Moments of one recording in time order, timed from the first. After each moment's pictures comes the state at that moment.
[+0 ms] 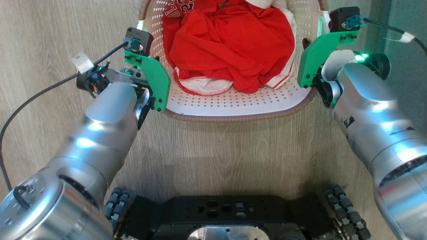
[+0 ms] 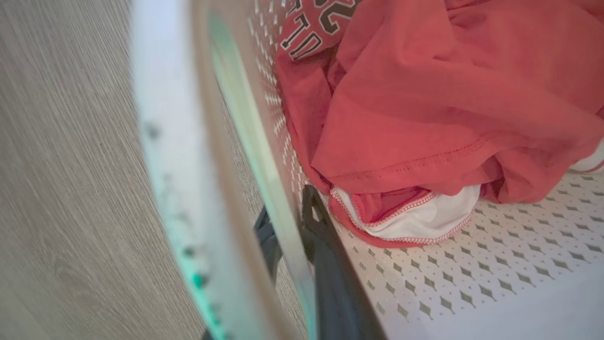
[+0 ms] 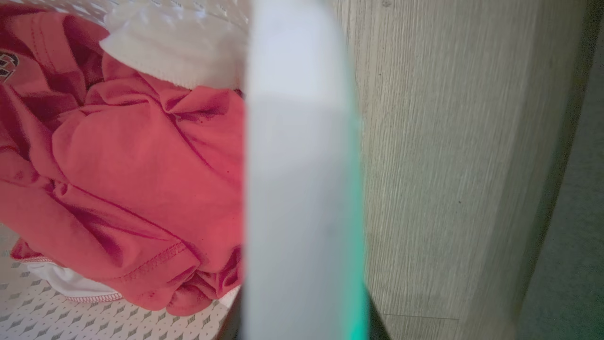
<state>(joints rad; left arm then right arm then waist) -1.09 0.02 -1.04 1.27 -0.80 -0.03 -0.04 -1.14 -0.06 0.63 1.30 0.69 0.13 -0.03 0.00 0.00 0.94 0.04</state>
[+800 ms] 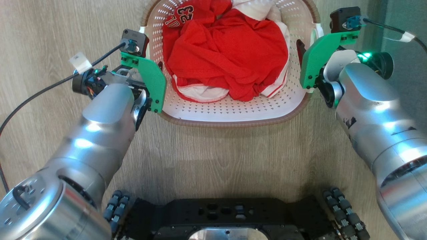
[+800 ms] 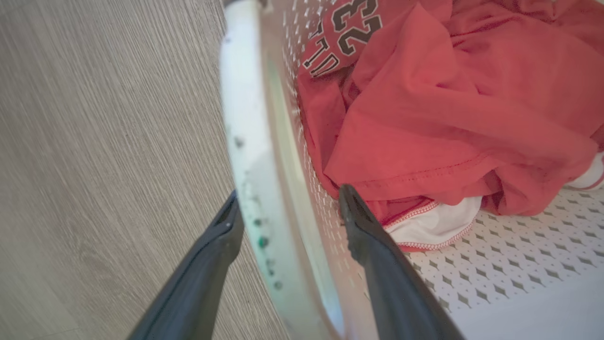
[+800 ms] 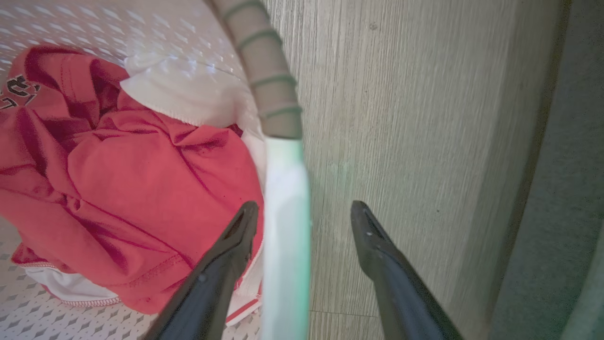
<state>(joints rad) -1.09 0.03 -1.06 1.28 -0.84 0.00 -0.03 -1.14 -0.07 0.64 1.30 0.67 0.13 -0.03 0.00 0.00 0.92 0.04</state>
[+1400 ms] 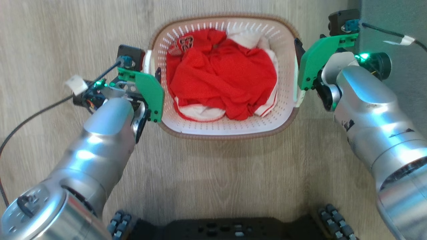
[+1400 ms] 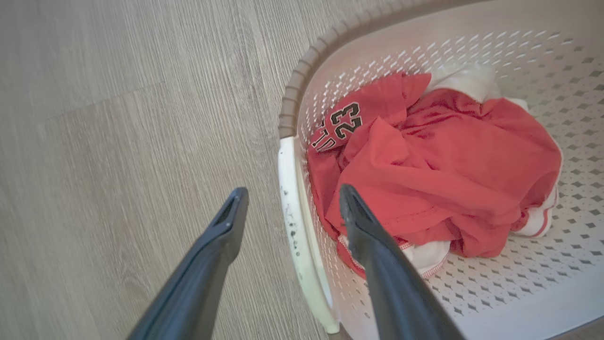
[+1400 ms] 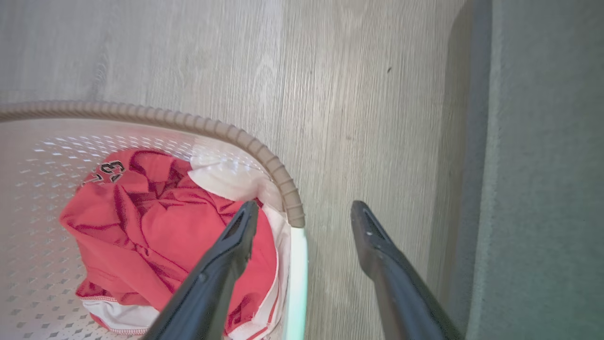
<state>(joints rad) -1.03 0.03 -1.06 1.29 -0.86 0.01 -0.15 -1.13 -0.07 0.69 1.29 0.71 0.13 -0.09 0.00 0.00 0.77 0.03</state>
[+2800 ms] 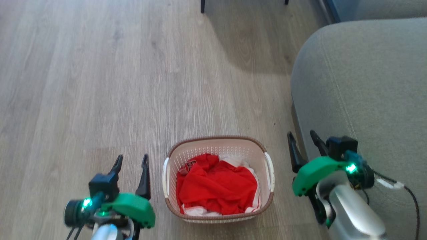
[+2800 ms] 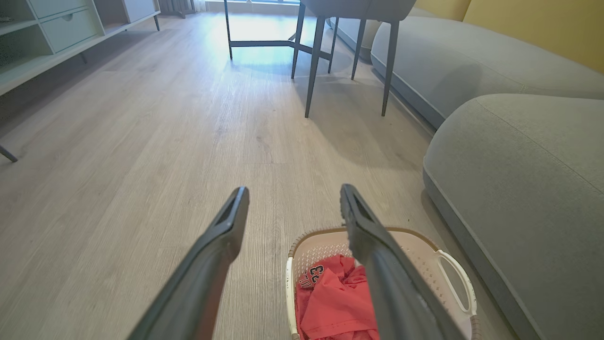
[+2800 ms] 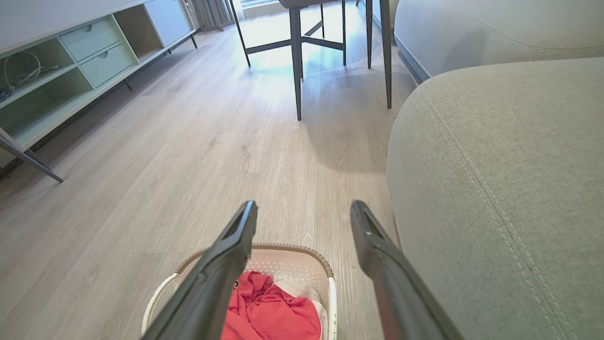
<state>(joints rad) -0.08 0.18 -0.39 0.30 -0.38 0.16 -0.25 -0.34 -0.06 0.29 0.62 0.40 0.13 -0.25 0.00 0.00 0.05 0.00</state>
